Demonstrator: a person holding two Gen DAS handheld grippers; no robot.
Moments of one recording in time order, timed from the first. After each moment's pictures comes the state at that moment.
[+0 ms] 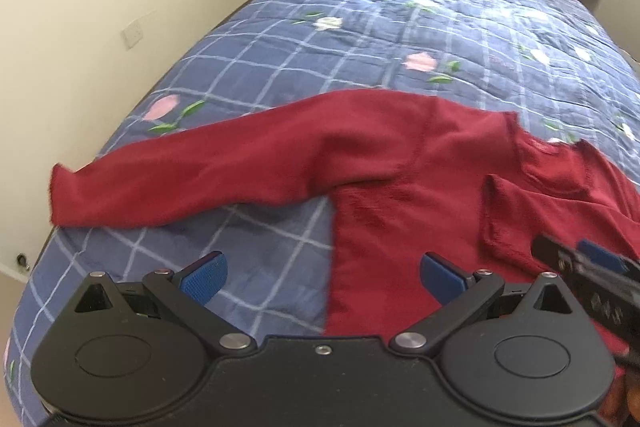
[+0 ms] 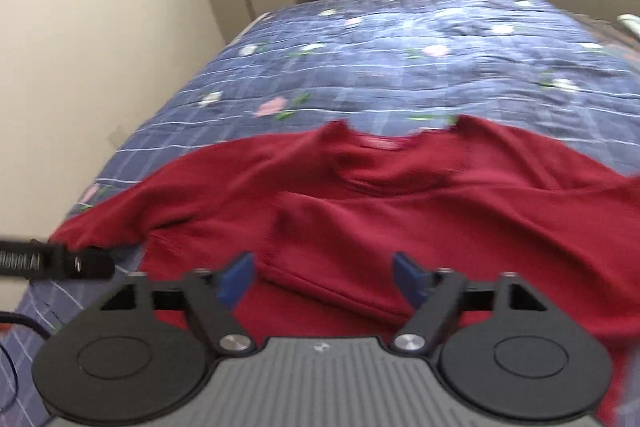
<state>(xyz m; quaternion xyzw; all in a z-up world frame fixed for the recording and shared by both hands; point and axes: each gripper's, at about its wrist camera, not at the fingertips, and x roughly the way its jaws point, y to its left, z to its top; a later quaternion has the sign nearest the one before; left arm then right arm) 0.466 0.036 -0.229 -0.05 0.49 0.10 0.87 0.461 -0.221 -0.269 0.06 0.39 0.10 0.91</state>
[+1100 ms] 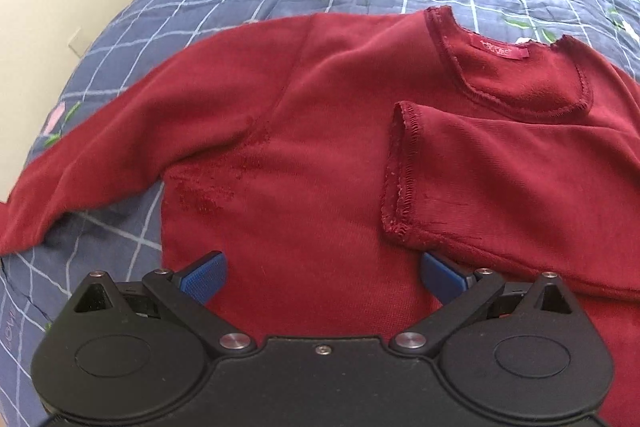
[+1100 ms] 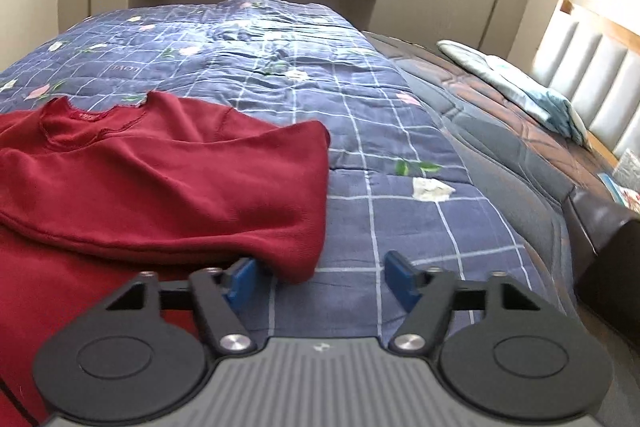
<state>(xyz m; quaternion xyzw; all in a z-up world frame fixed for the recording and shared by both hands) 0.530 -0.068 -0.307 0.02 0.56 0.08 0.82 0.410 -0.363 -0.303 -0.05 0.35 -0.13 0.93</state>
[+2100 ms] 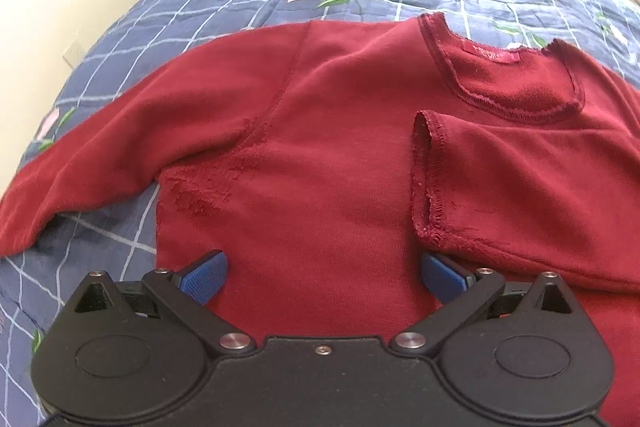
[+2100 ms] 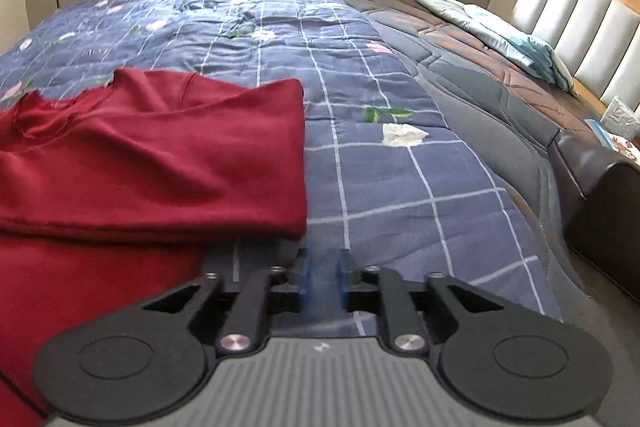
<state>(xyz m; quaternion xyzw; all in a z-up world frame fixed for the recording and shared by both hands) 0.520 -0.065 -0.310 0.02 0.54 0.06 0.84 0.396 -0.382 -0.308 0.00 0.41 -0.17 0.90</state>
